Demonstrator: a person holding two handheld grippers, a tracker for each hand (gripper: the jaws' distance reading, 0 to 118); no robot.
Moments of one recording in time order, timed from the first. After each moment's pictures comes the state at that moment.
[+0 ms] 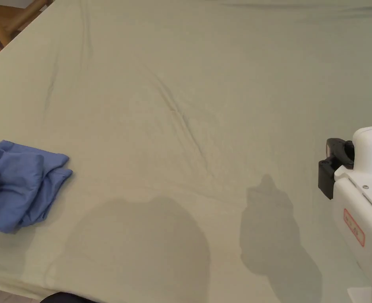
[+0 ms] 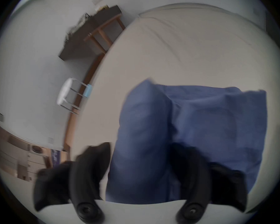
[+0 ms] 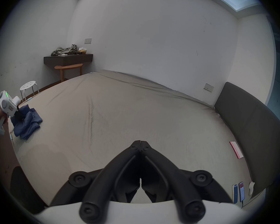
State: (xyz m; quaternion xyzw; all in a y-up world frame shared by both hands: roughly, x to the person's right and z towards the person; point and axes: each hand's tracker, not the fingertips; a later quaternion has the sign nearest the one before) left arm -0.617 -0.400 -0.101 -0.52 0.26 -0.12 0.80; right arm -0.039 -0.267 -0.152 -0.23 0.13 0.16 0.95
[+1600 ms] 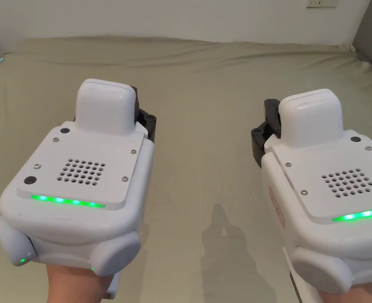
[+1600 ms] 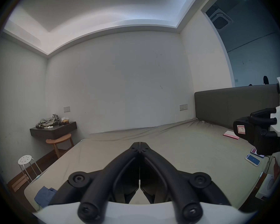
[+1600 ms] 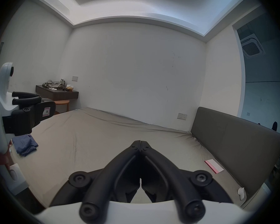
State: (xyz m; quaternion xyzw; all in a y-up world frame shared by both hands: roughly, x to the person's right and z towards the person) left arm -0.107 -0.176 -0.043 -0.02 0.00 -0.06 1.00; right arm 0.094 -0.171 -0.045 -0.03 0.07 0.13 0.99
